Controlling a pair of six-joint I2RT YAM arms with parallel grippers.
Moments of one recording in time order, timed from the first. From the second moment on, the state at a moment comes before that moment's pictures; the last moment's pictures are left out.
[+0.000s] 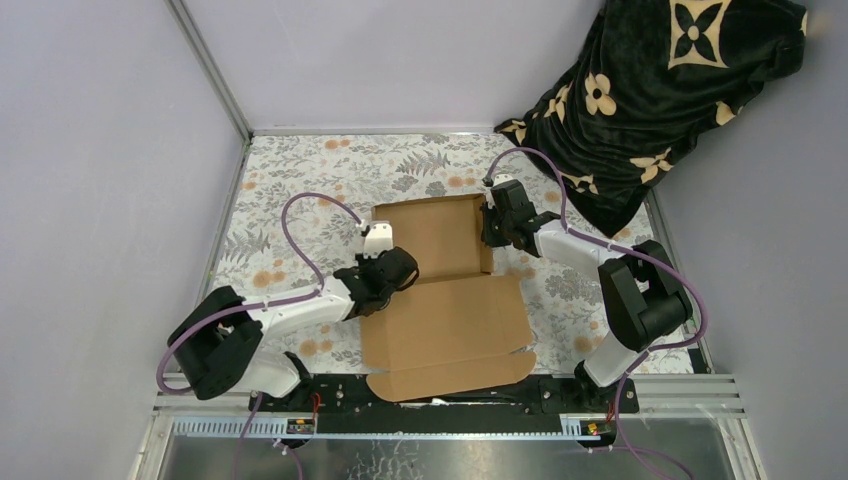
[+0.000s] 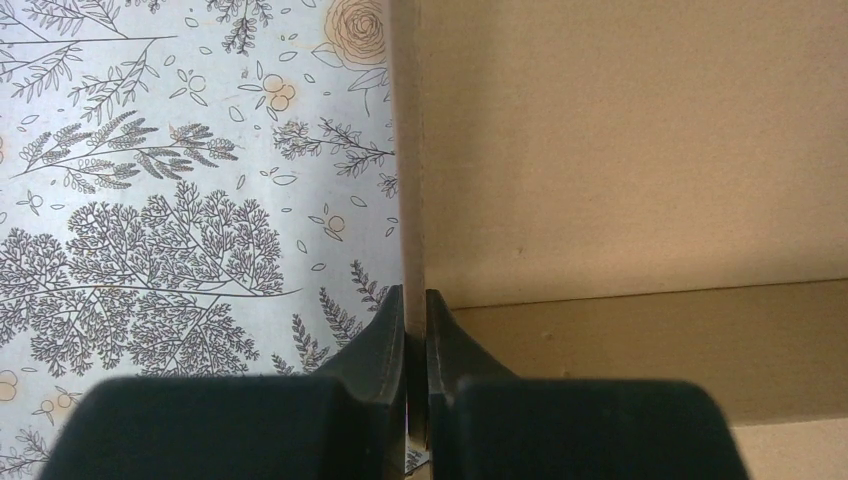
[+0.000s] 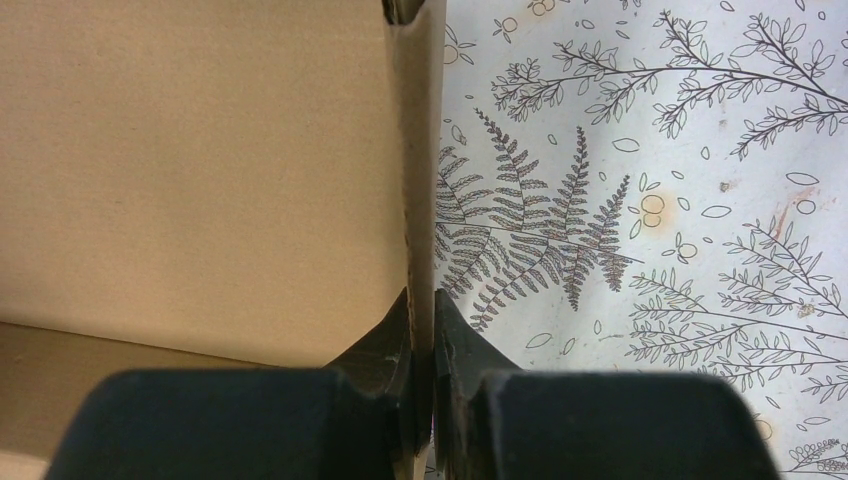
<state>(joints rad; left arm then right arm) -0.85 1.39 0.68 -0.27 -0.67 -0.69 0.49 1.66 0.98 -0.17 0.02 0.29</state>
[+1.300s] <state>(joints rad) -0.86 1.41 0.75 -0.33 -0.78 -0.68 0.49 1.59 0.92 -0.20 0.02 0.25</state>
